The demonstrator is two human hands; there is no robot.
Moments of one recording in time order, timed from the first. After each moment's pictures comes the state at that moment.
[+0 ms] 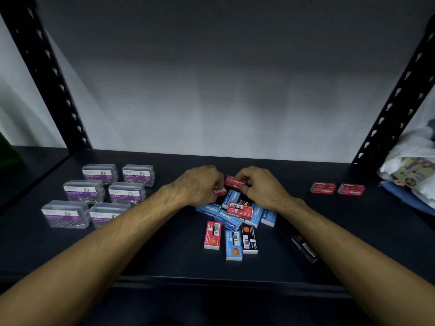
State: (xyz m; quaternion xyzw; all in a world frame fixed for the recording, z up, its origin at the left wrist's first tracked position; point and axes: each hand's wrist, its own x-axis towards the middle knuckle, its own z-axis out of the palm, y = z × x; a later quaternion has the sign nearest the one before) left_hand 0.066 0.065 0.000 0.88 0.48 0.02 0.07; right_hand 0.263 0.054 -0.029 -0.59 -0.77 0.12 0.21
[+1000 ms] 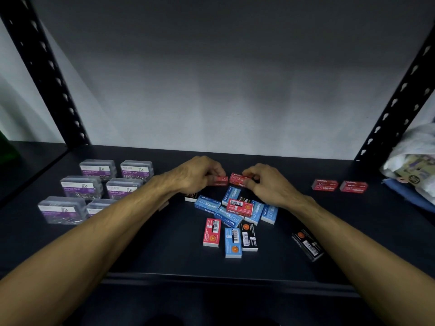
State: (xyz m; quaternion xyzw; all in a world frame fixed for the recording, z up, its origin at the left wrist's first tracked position) left_hand 0.052 0.091 -0.003 0.87 0.42 0.12 0.22; right_hand 0.278 0.056 -0.031 -0.62 -0.75 0.14 0.19
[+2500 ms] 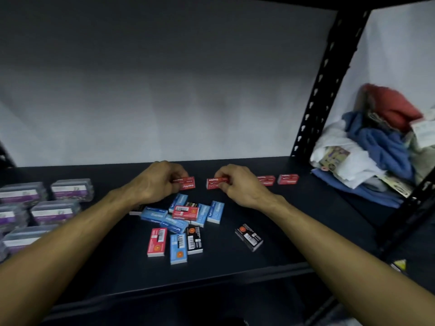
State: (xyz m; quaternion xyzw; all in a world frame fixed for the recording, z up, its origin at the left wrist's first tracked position) left_hand 0.092 0.082 0.003 0.87 0.42 0.16 0.19; right_hand 0.329 0.012 -0.006 -0.61 -0.75 0.09 0.24
